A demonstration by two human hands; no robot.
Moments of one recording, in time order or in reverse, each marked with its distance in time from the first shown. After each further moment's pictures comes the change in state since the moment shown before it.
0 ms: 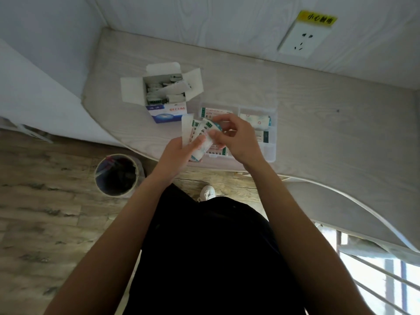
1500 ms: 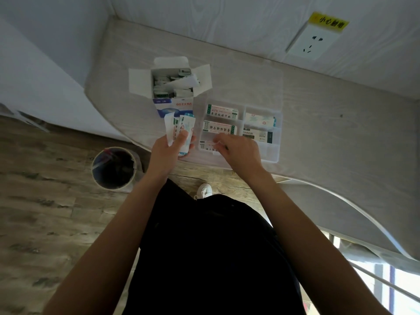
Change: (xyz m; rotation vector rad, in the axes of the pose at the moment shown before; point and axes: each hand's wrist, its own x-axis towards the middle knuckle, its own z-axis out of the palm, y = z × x) left_hand -0.001 -0.023 -0.020 -0.131 0.211 -0.006; right_hand 0.000 0.039 0.011 -0.995 -0.014 -0.354
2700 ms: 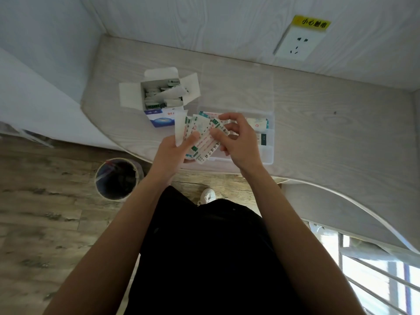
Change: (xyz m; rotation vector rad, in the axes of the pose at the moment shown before) left_hand -0.011 0.036 0.022 -0.010 -0.131 -0.002; right_hand 0.001 -0.020 -0.045 1.101 0.147 0.422
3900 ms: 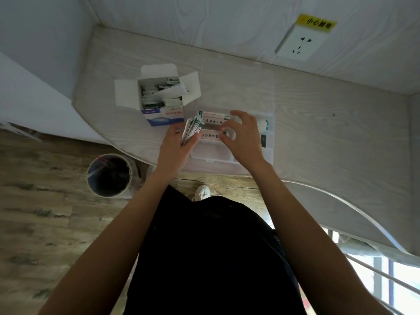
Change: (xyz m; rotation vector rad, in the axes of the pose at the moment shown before) left_hand 0.045 -0.037 0.000 0.559 0.093 0.318; right_hand 0.044 0.041 -0.014 -0.861 0.036 -0.284
